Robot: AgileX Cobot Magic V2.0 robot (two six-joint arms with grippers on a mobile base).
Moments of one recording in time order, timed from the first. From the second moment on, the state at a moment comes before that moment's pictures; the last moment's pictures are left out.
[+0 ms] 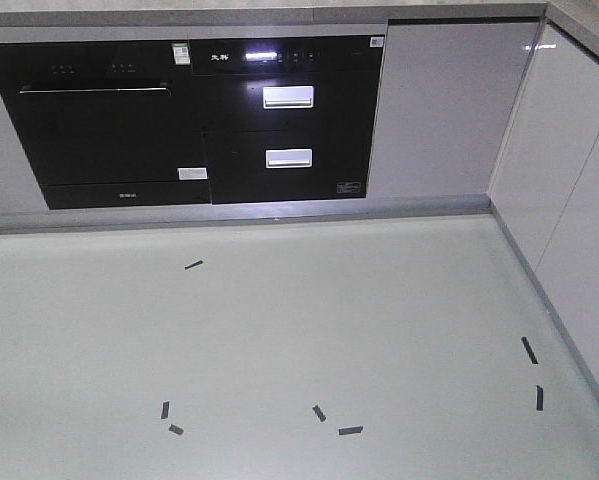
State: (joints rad) left arm -0.05 -0.01 0.03 0.05 0.11 -0.09; right arm 0.00 -0.01 0.03 -0.08 0.02 0.18
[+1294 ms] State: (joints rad) left arm -0.05 -0.01 0.03 0.05 0.11 -0.09; right arm 0.00 -0.01 0.03 -0.08 0.02 0.18
